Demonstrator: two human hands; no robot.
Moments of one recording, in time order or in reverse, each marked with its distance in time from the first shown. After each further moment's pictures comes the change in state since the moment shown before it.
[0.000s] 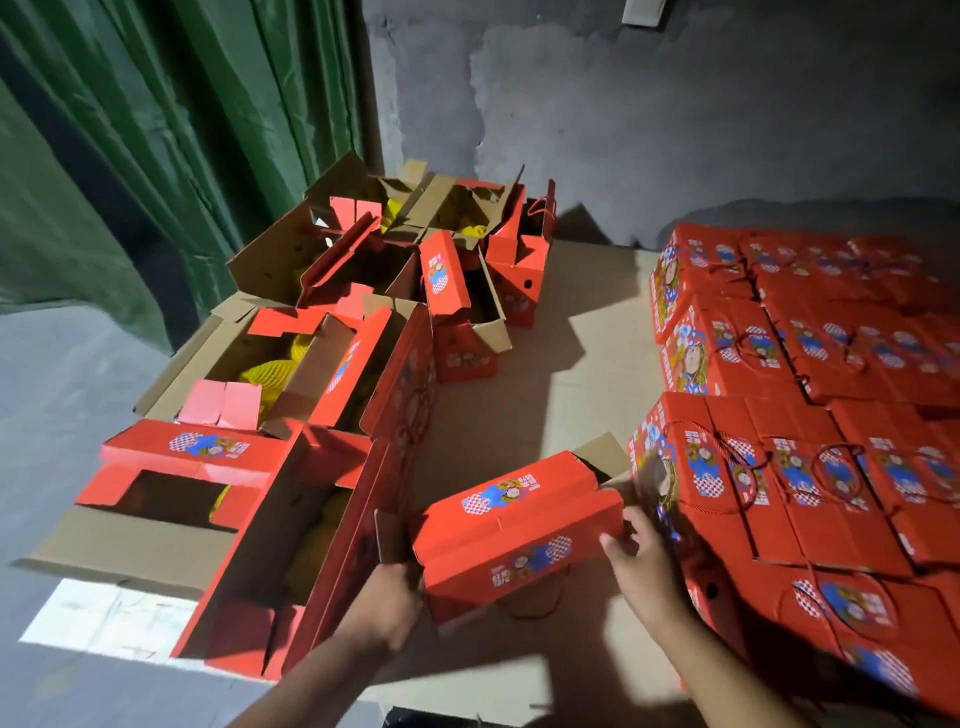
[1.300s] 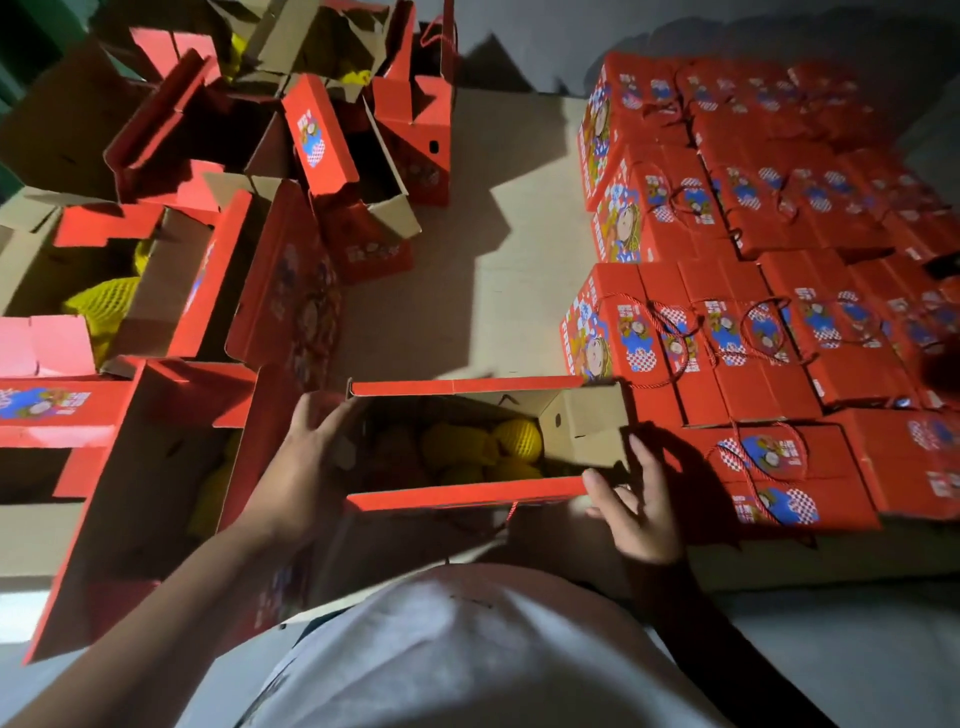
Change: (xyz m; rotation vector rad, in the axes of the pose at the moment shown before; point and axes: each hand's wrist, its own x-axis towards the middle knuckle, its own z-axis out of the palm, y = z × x) left_hand 0.056 0.015 -0.025 0.237 0.048 0.324; right_hand -0.076 0.007 -0.046 0.456 0.191 0.184
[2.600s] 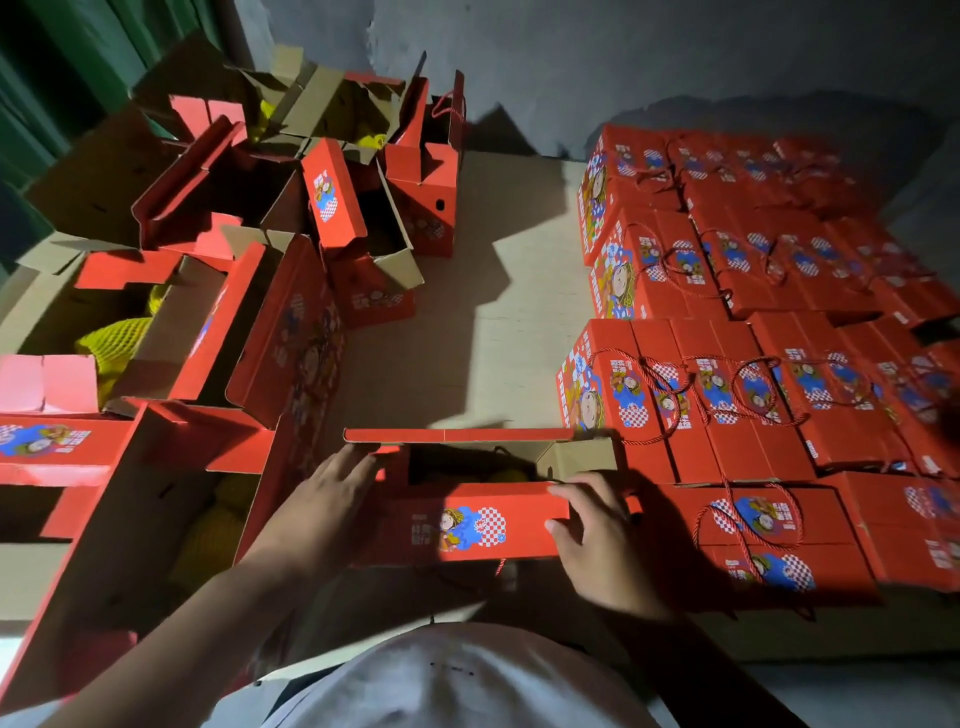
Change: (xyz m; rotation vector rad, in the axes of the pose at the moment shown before) left_hand 0.019 0.027 0.007 0.310 -0.149 0.035; right_hand 0.045 -0.002 0.008 -0.848 -0.231 -0.551
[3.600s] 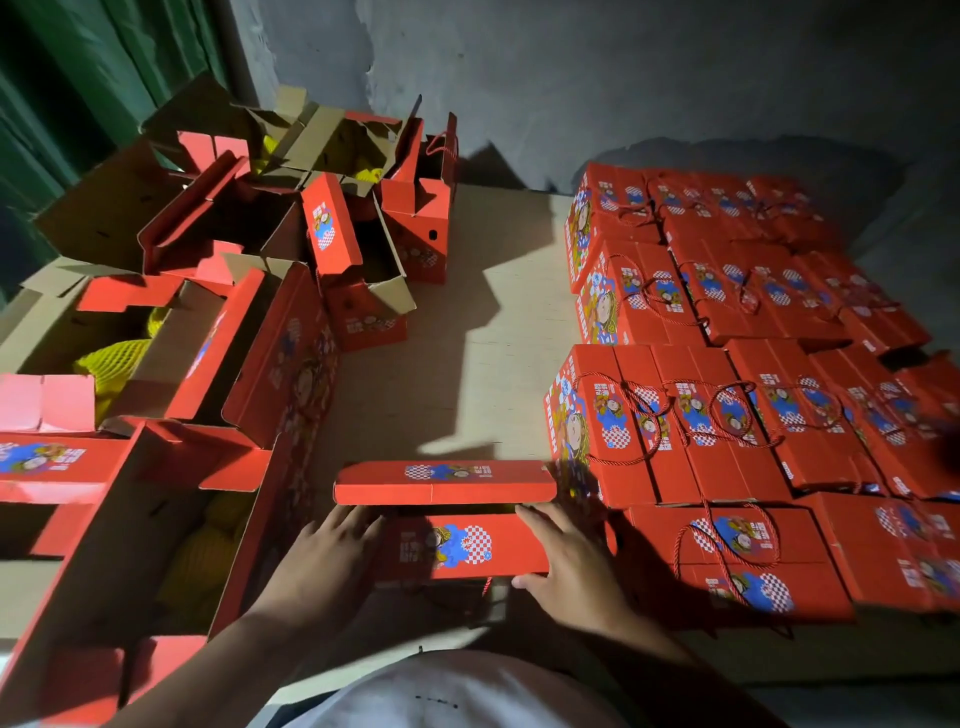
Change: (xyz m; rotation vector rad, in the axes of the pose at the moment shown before) left_hand -0.022 0.022 0.019 0.339 -0.135 0.015; right_hand 0.001 0.000 0.005 -0.070 -0.282 -0.073
